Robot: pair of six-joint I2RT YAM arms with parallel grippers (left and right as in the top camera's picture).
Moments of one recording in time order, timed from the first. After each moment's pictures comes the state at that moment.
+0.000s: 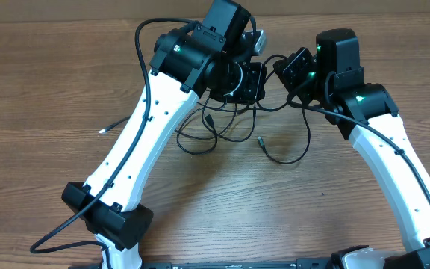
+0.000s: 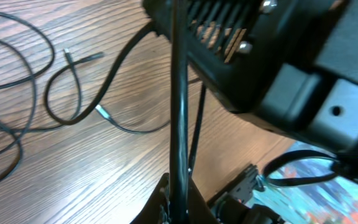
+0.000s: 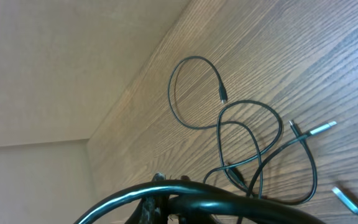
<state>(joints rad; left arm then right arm) -0.57 1.93 2.22 -1.33 0.44 -0.42 0.26 1.50 1.38 -0.57 -0.21 1.05</state>
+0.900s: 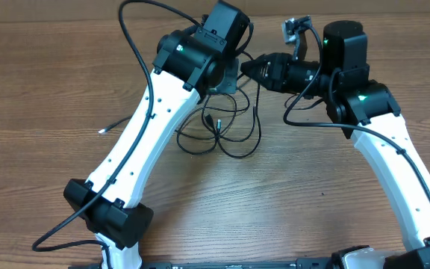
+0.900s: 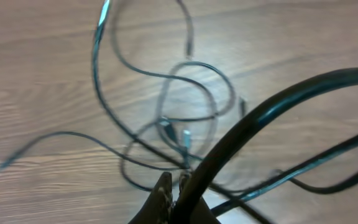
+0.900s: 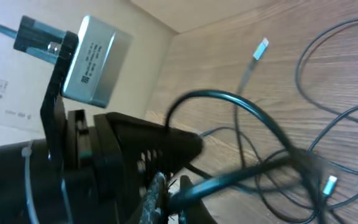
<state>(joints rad) -0.56 1.94 2.18 -1.36 -0.20 -0.42 0.24 1.50 1.38 -0.39 -0.80 0.61</state>
